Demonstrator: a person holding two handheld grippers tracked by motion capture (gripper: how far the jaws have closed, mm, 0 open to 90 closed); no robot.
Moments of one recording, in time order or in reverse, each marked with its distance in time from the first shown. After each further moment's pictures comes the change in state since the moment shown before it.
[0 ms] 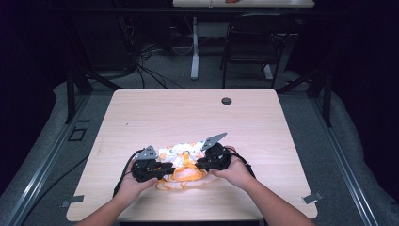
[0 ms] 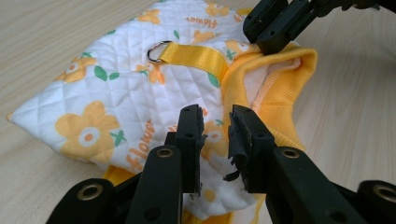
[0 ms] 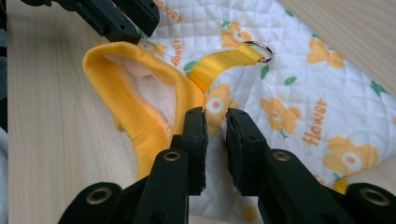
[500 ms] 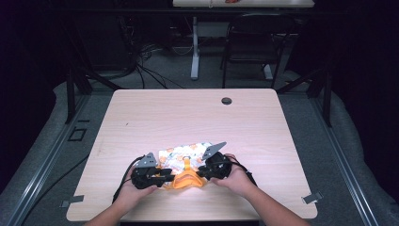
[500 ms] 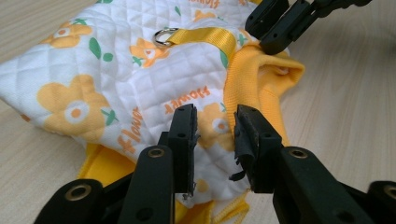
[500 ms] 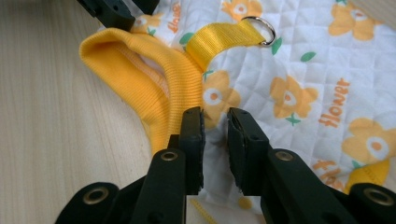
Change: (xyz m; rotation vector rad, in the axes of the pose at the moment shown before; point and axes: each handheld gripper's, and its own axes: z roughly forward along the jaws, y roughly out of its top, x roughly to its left) left arm -0.008 -0.019 0.002 0.012 -0.014 0.009; right arm 0.014 -0.021 0.009 0.026 -0.014 -0.022
